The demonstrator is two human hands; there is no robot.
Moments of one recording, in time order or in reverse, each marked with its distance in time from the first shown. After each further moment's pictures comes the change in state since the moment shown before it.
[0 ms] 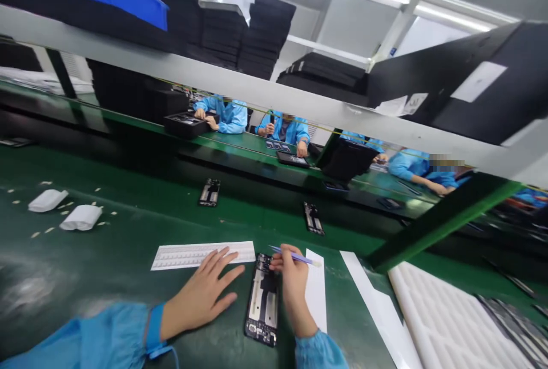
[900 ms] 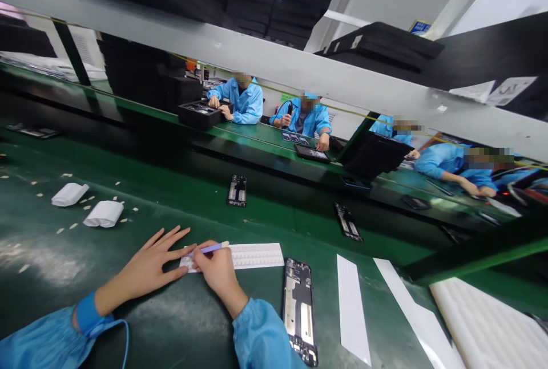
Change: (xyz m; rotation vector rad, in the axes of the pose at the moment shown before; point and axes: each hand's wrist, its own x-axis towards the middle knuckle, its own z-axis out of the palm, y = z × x) left_hand -0.101 -0.152 -0.054 -0.002 -0.143 -0.295; right_hand -0.080 0.082 0.197 -0.241 -0.714 0.139
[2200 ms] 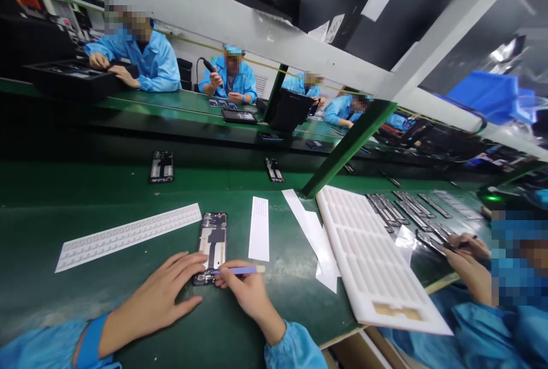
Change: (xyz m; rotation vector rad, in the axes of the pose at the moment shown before) left_hand 0.052 0.222 0.059 -0.224 -0.051 0.515; right_hand -0.205 0.015 -0.204 0.151 0.361 -0.020
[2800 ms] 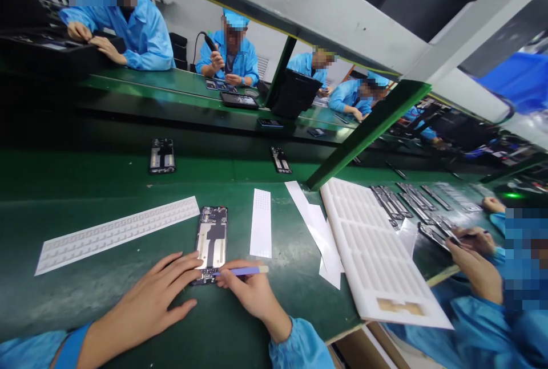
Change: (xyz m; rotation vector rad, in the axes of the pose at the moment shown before) left_hand -0.007 -0.002 0.003 0.051 -0.068 0.051; right_hand -0.001 -0.007 -0.009 -0.102 -0.071 -0.007
